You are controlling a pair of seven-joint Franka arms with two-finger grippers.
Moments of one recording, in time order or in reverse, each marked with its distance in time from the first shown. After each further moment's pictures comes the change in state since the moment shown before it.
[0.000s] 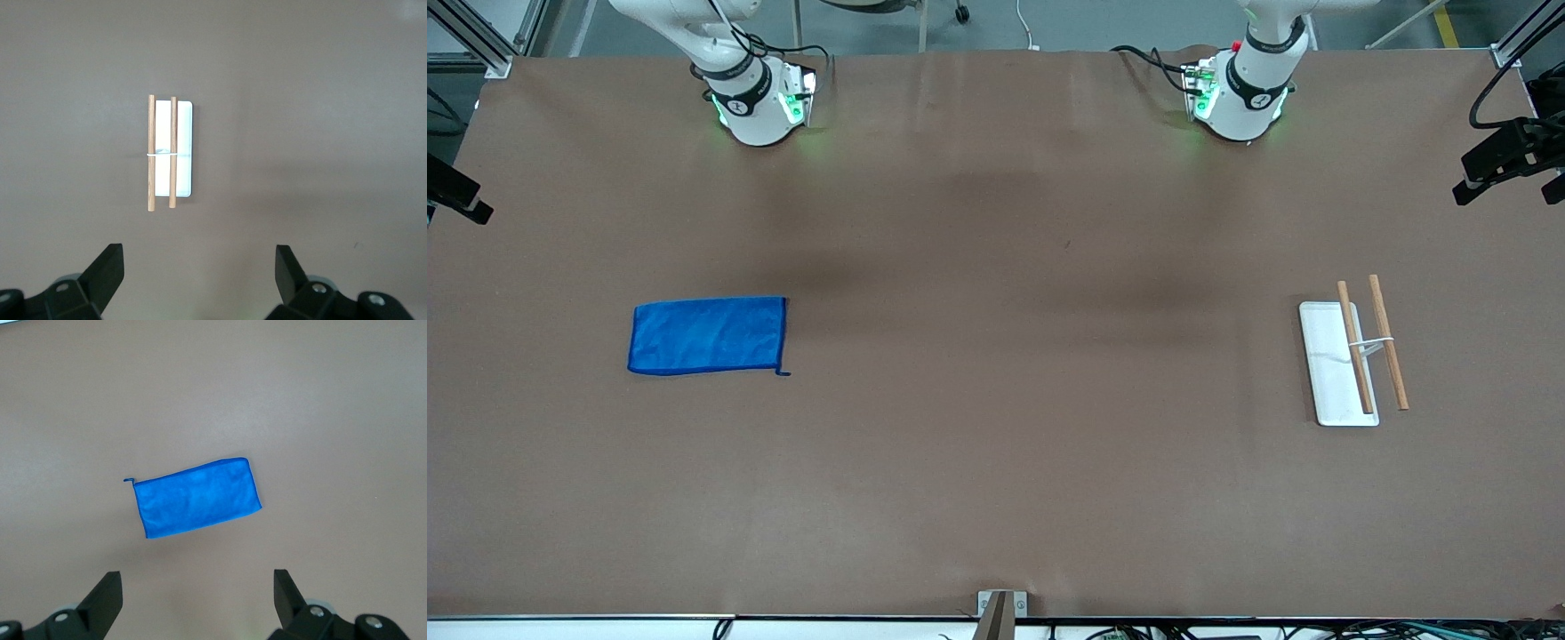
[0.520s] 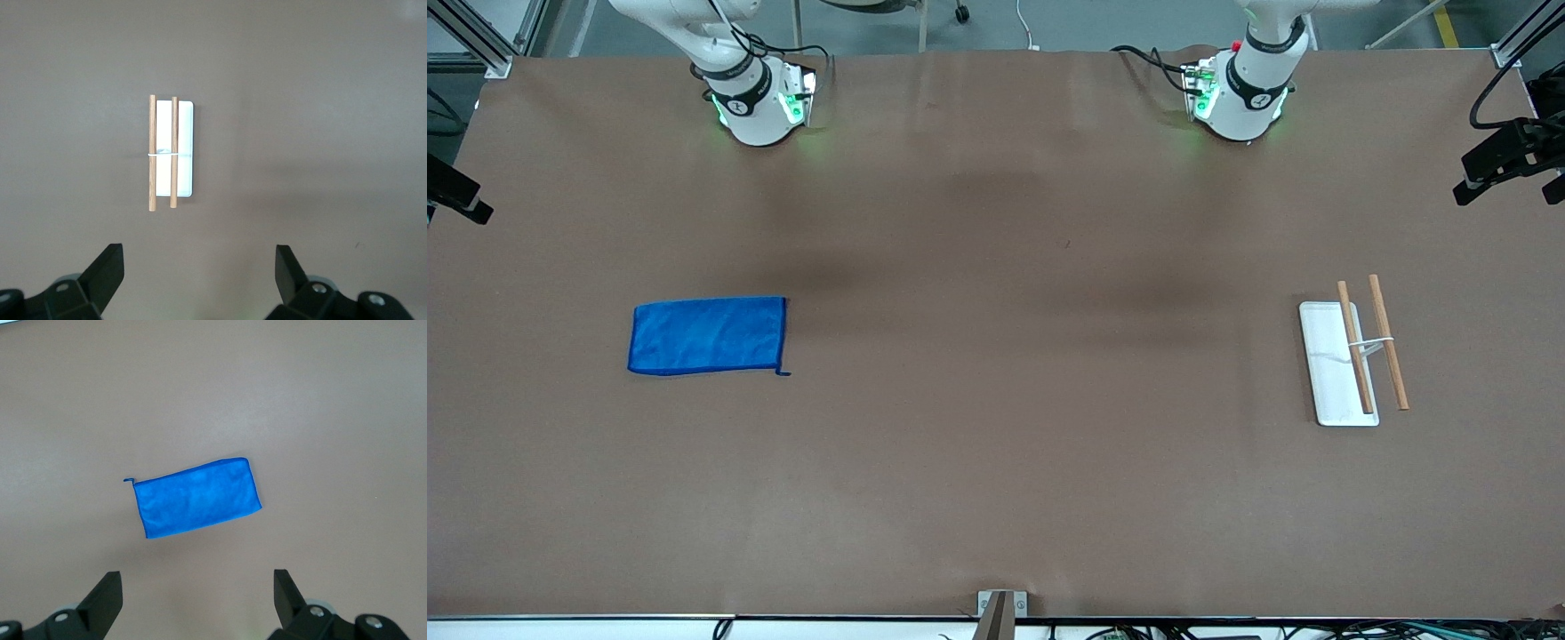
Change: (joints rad) left arm 0.000 0.000 -0.001 0.000 0.004 0.000 0.001; right arm 0.000 0.000 0.000 0.000 0.000 0.000 0.000
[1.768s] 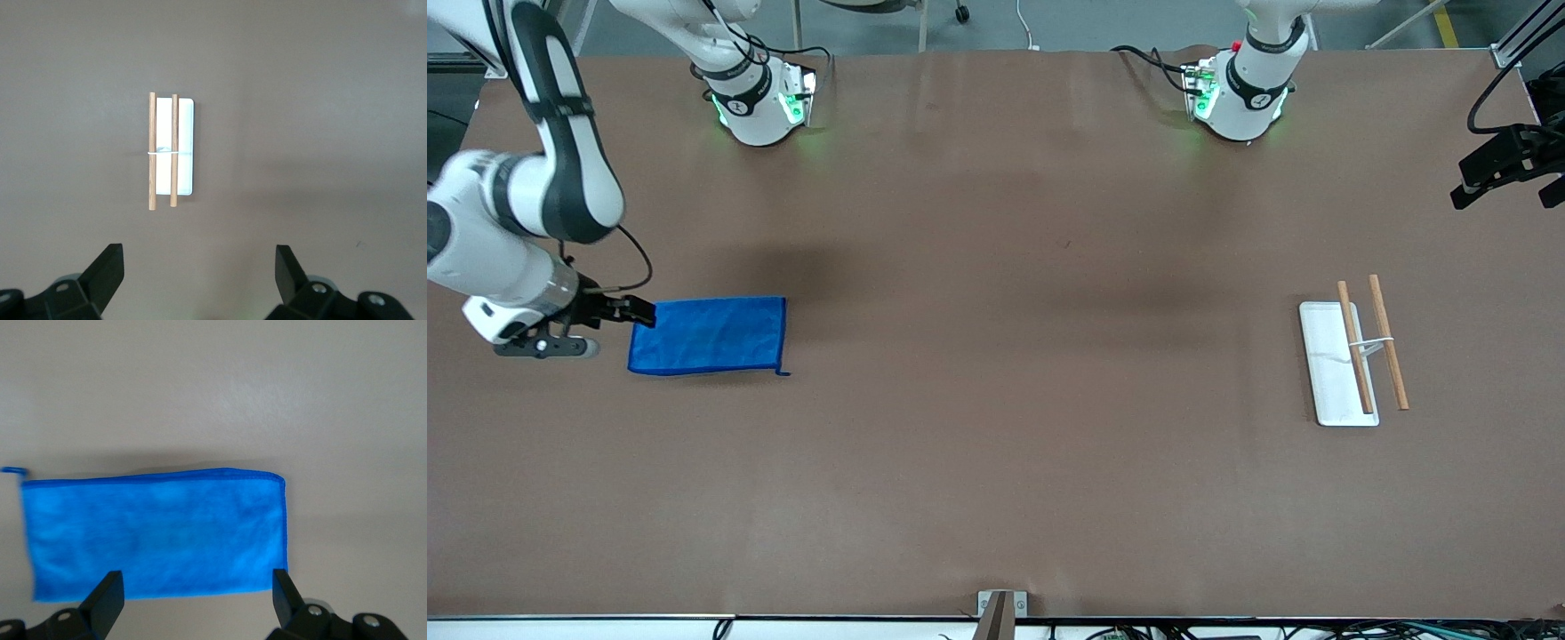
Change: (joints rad) left arm 0.001 0.010 0.001 -0.004 0.000 0.000 0.000; right arm -0.045 0.269 -0.006 -0.640 -0.012 0.831 -0.228
